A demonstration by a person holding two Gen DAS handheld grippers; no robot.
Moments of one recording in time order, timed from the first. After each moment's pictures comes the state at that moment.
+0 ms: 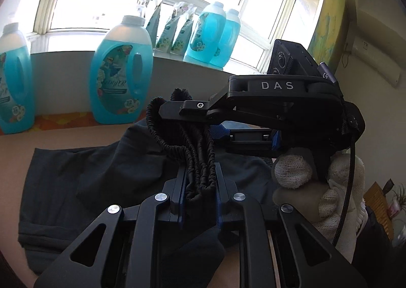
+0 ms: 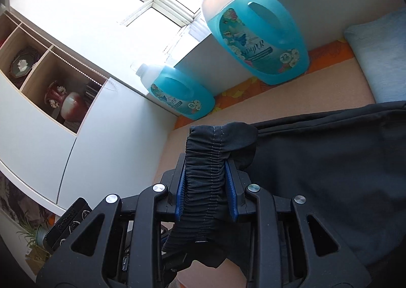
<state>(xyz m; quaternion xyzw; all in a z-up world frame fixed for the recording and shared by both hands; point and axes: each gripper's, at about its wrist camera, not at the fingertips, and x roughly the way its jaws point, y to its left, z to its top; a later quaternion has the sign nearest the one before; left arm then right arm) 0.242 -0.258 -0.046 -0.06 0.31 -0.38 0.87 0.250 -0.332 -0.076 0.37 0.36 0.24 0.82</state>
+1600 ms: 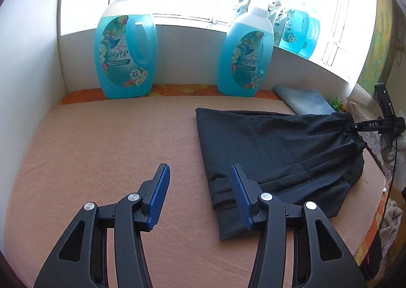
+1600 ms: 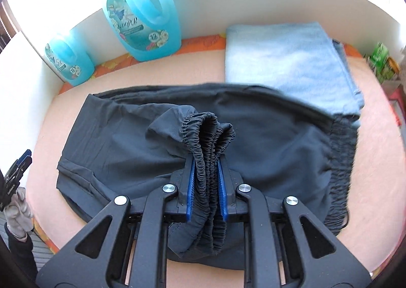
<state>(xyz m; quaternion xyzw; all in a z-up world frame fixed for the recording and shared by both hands) 0.250 -0.055 -0.084 -0.01 0.35 -0.20 0.92 0.233 -0.390 -0.089 0.10 0.46 -0.01 0.88</state>
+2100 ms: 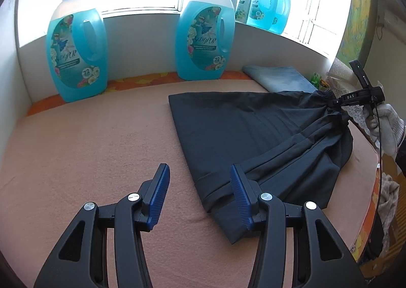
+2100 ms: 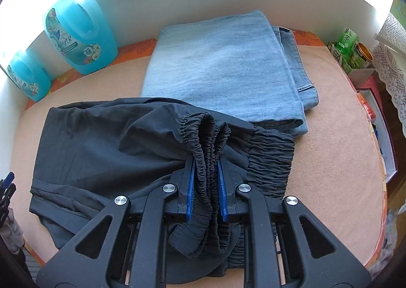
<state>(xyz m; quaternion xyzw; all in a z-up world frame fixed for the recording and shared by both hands) 0.246 -0.114 -0.101 0.03 0.36 -0.26 0.89 0.246 -0.483 -0.130 0.13 0.50 -0.08 0.85</state>
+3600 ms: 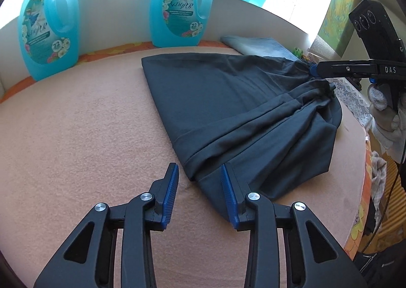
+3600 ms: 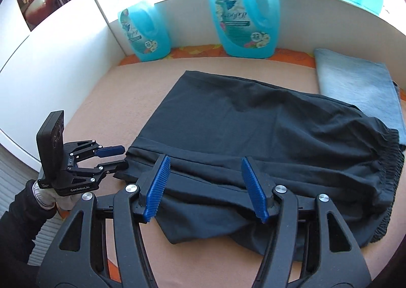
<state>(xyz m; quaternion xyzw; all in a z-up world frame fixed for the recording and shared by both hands) 0.246 -0.114 -0.142 0.04 0.41 -0.33 0.85 0.237 -0.239 -0.093 0.07 0.45 0.18 0.87</state>
